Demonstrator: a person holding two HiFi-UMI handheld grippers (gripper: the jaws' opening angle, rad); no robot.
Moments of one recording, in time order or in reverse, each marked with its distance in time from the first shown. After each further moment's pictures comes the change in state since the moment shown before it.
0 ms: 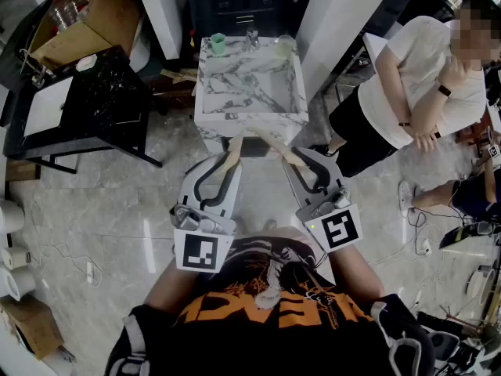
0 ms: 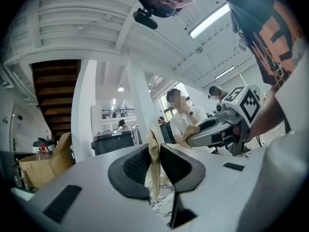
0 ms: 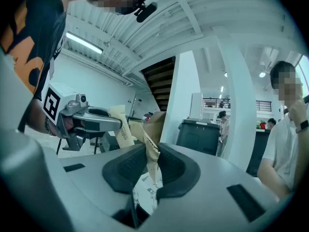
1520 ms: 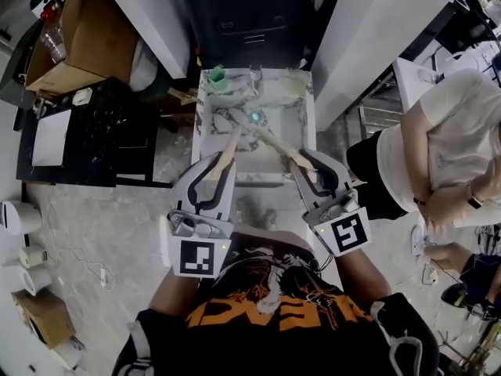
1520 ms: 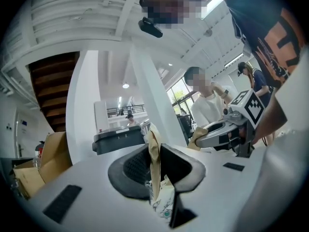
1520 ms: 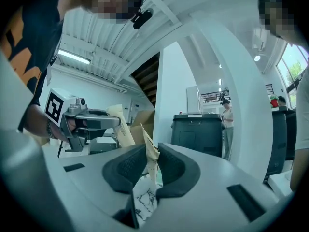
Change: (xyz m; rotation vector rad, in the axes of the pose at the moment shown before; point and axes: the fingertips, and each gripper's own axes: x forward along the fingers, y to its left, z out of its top) left arm 0.234 0.111 -0.038 0.006 0.095 0.109; right arm 0.160 -0.209 -0.067 0.146 -0.054 0.057
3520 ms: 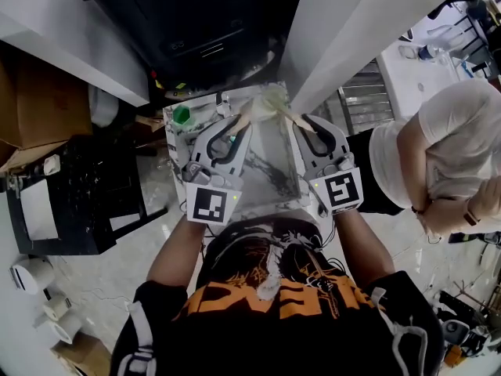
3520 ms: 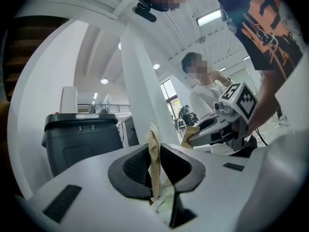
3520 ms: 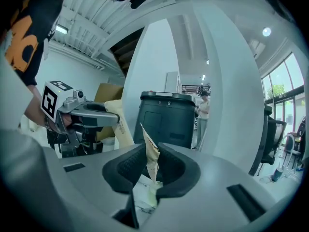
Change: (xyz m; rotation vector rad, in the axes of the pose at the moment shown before) left arm 0.264 0.027 -0.057 0.024 -0.136 -0.321; right arm 0.113 -0.199 -0.092 -0.099 0.206 -0.265
